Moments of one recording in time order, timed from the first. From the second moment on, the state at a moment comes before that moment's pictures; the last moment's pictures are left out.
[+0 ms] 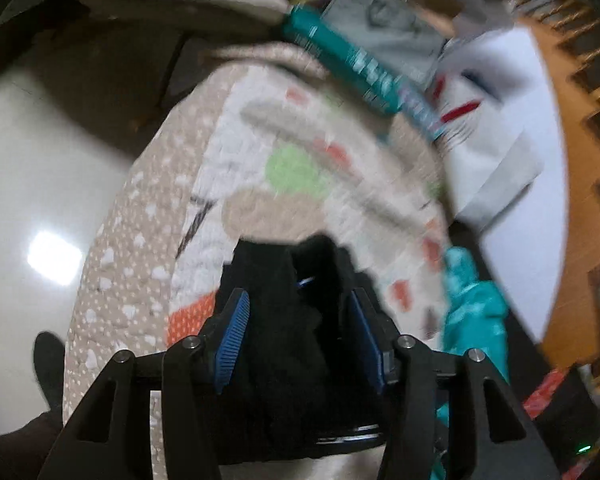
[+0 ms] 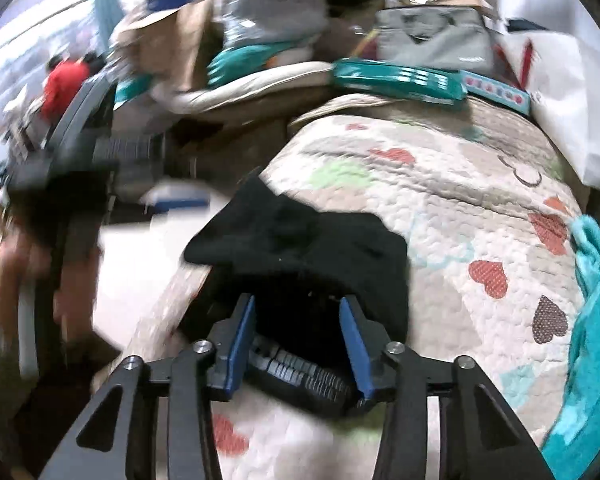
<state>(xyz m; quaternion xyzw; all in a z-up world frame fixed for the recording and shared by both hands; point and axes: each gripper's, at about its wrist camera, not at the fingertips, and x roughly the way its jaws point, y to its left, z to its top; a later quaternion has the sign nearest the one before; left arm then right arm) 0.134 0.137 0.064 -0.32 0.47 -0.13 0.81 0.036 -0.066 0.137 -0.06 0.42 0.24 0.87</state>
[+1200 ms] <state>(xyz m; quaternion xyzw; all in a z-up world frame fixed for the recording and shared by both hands) 0.121 0.146 0.022 -0.29 0.52 -0.03 0.80 0.027 -0.041 0.086 -0.07 0.51 0.29 0.81</state>
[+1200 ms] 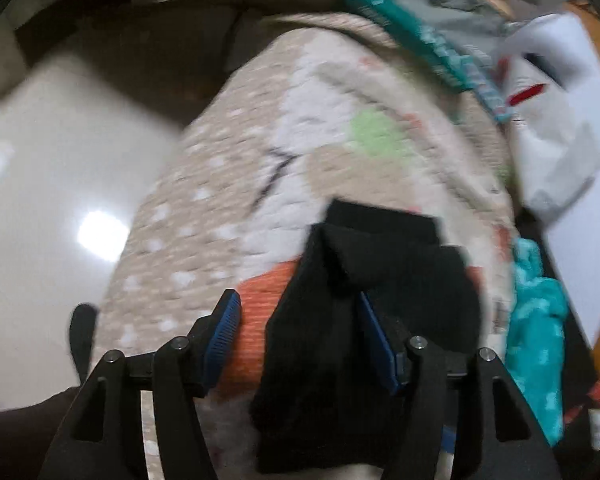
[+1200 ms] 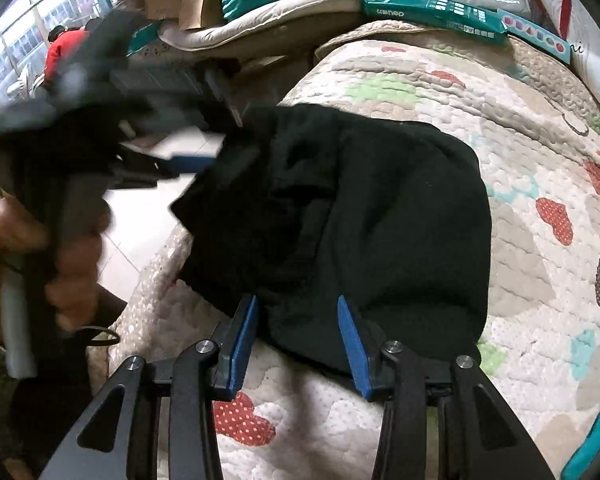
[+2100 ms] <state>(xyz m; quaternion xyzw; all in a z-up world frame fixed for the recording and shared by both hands) 0.083 0.160 0.055 -0.24 0.44 0.02 0.87 0.066 -0.151 0.112 0.09 0.46 0.21 0.86</state>
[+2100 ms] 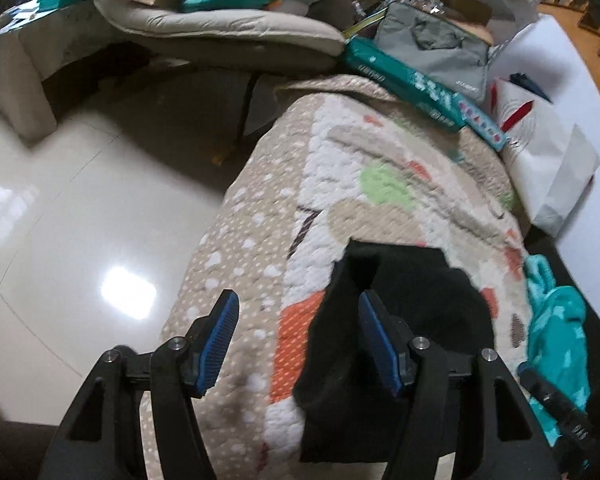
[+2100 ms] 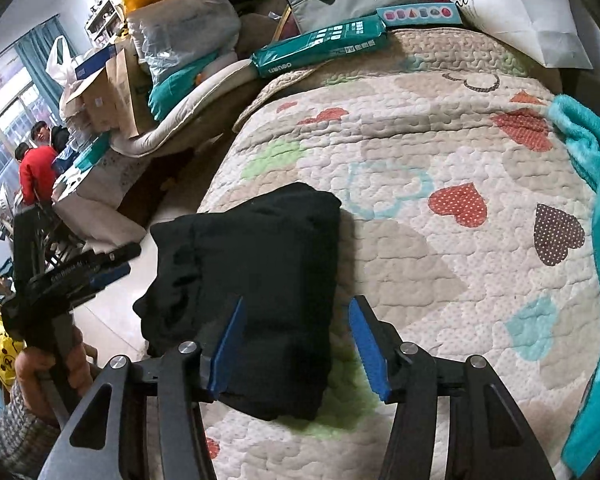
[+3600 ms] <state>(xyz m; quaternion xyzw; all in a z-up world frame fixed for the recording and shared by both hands) 0.078 0.135 0.068 -0.13 0.44 0.05 0.89 0.061 -0.146 0.081 0.08 0.49 0.18 0.85</state>
